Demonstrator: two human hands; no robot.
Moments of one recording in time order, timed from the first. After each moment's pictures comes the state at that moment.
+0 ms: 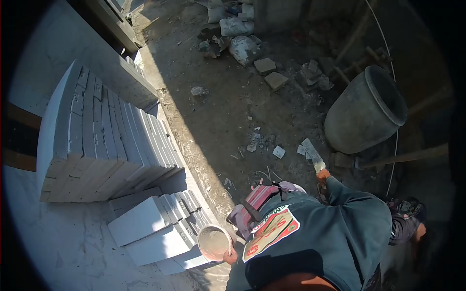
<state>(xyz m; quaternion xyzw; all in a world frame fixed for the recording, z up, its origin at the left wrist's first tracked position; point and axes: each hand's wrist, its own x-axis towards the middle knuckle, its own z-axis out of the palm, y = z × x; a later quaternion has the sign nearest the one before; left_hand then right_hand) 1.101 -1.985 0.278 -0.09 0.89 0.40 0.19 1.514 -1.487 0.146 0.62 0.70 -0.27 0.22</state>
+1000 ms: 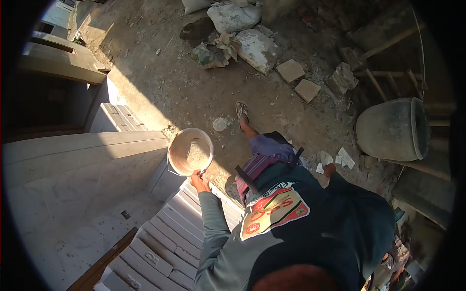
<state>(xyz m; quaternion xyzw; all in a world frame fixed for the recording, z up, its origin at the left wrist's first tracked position) 0.365 -1.146 0.256 -0.27 0.61 0.66 0.34 1.062 -1.185 0.174 0.63 0.69 -0.25 0.24</state>
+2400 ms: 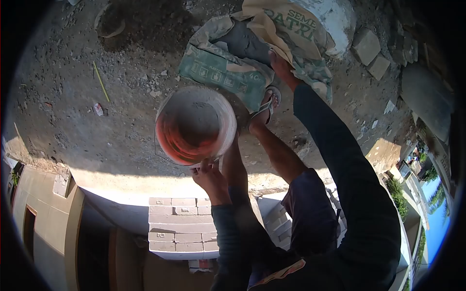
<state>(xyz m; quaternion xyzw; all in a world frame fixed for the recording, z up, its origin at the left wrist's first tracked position) 0.081 -0.362 -0.037 -0.05 0.77 0.34 0.54 0.435 -0.321 -0.239 0.84 0.46 -0.27 -0.06</state>
